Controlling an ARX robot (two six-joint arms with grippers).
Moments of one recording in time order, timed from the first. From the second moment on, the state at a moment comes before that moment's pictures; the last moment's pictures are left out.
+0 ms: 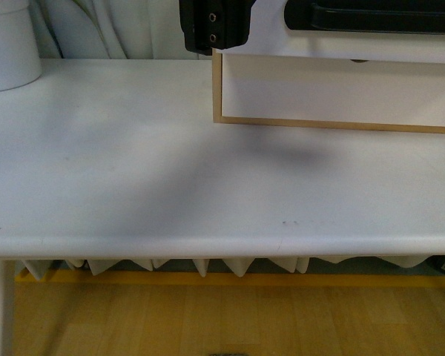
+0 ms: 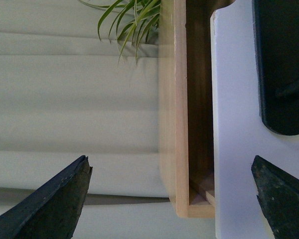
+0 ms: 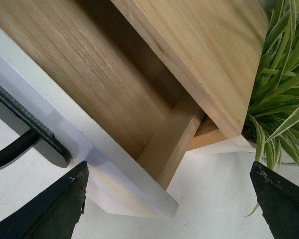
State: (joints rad) left arm -0.48 1.68 0.99 0.77 0.19 1.60; right arm -0.13 1.49 1.18 -0.15 -0.26 -0.88
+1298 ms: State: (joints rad) left arm -0.49 2.01 1.40 0.72 0.11 1.64; right arm -0.15 1.73 1.34 0.04 -0.21 -0.76
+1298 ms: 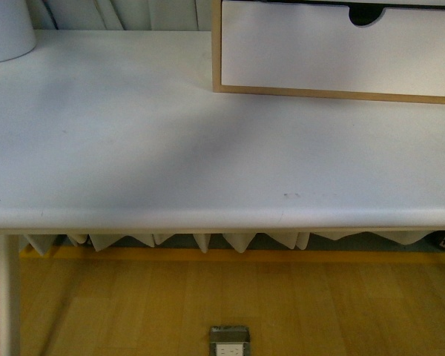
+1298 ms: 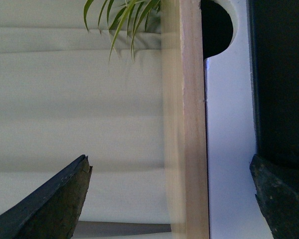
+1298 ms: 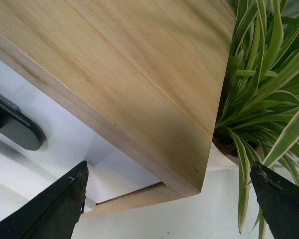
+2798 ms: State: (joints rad) left arm -0.28 0.87 0.19 0.70 -0.25 0.89; right arm 0.06 0.51 0.39 0.05 0.10 -0.40
